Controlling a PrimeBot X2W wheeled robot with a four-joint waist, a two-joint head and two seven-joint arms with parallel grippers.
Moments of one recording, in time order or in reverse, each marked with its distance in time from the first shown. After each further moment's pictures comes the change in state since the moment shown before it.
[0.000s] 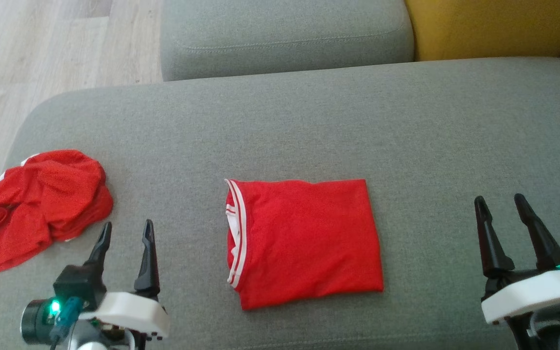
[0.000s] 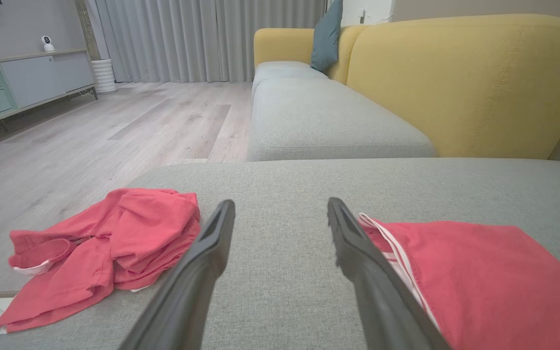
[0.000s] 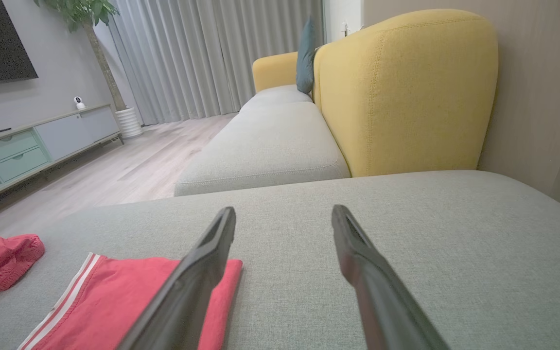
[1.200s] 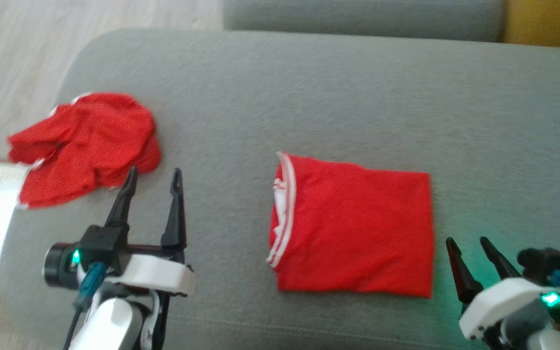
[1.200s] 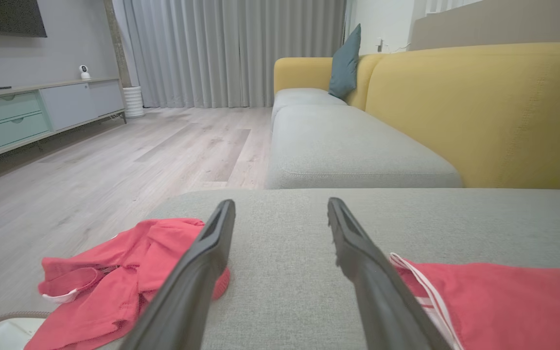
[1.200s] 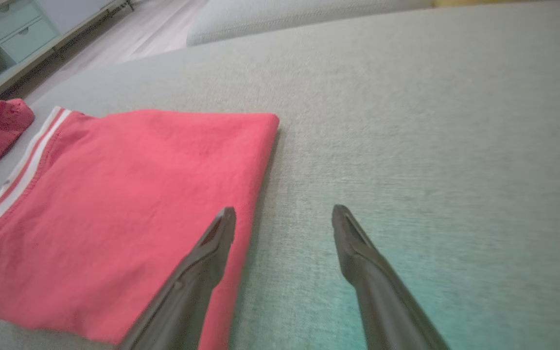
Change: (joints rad) left arm -0.158 -0.056 -0.042 -0.003 0.082 -0.046 -0.037; right arm -0.053 -0.017 0.053 0.318 0.023 0.000 0.033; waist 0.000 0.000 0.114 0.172
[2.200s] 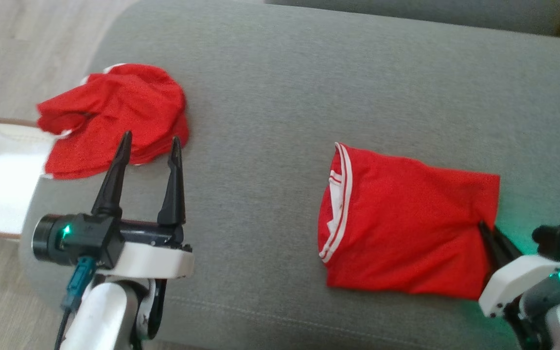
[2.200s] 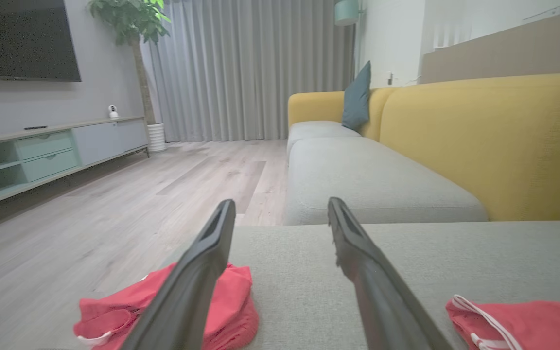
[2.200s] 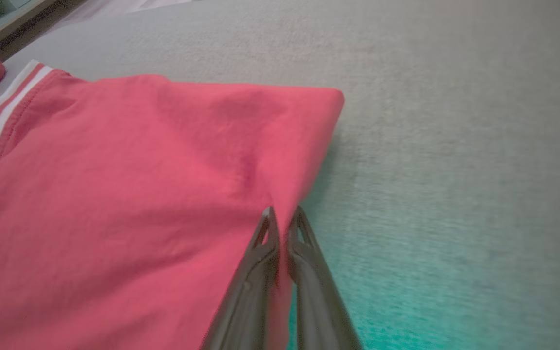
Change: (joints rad) left arm -0.019 -0.117 0.144 -0.066 0.169 -0.146 -0.006; right arm -0.137 -0.094 0.021 0.197 0.023 0.001 -0.029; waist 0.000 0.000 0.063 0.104
